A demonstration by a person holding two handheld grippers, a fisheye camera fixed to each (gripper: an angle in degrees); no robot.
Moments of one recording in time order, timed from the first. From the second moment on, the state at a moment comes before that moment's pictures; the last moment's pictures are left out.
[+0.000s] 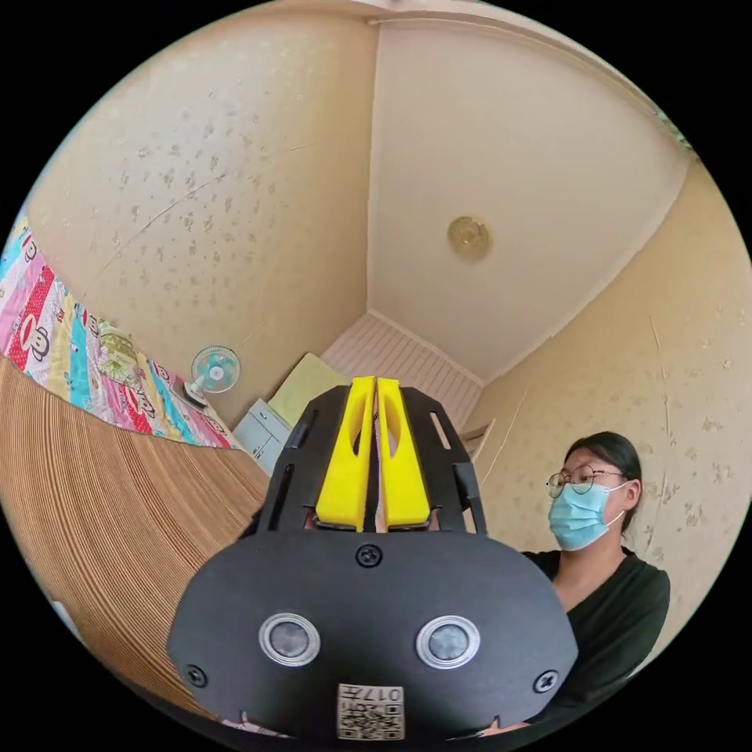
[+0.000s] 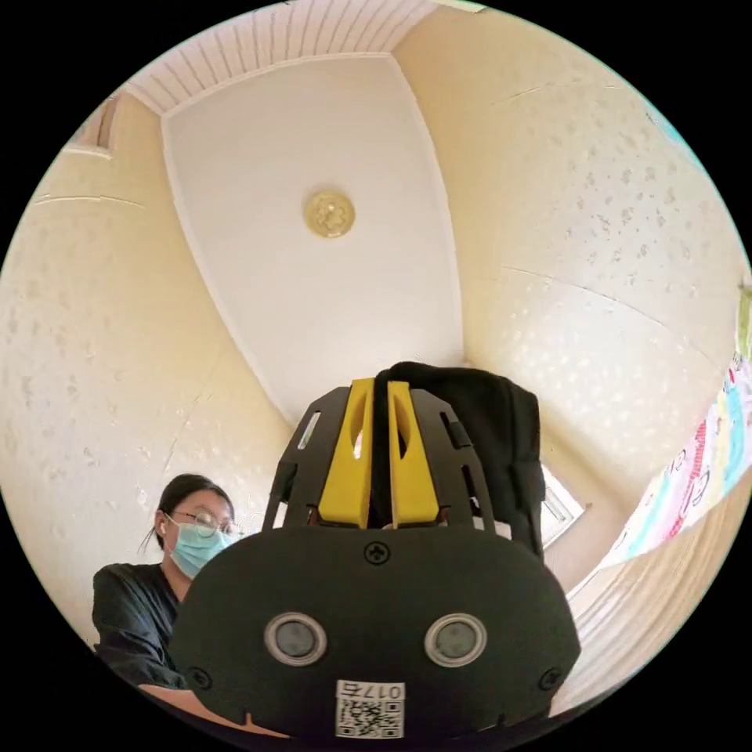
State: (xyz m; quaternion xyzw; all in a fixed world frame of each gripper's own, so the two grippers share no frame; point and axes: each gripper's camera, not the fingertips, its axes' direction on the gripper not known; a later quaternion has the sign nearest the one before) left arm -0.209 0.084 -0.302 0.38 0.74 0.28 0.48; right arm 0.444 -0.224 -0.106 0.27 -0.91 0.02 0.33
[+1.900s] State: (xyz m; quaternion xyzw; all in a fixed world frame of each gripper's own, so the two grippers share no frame) left arm 0.129 0.192 0.008 0.08 0.64 0.35 0.68; right arm -0.028 0.022 -0.029 -0.06 -0.39 -0.44 0.80
